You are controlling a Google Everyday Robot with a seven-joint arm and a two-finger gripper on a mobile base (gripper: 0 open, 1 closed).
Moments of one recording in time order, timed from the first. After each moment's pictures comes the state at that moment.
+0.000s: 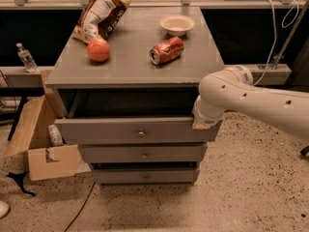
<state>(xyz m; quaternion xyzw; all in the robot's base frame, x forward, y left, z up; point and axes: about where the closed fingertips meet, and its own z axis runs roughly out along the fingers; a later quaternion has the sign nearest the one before) 0.616 -0.156 0.656 -0.69 0.70 -0.09 0.15</state>
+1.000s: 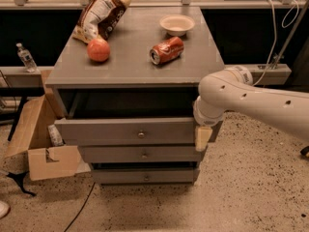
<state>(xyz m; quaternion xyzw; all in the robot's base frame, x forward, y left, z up) 0.616 -0.155 0.656 -0.69 0.70 -0.09 0.15</state>
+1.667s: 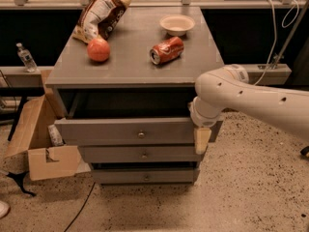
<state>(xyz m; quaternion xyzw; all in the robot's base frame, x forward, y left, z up) 0.607 -0.141 0.650 -0.73 0.67 -0.06 0.13</state>
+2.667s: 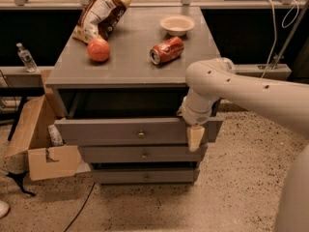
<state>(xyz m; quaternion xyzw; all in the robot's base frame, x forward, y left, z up) 0.592 -0.115 0.643 -0.79 0.61 0.01 0.08</state>
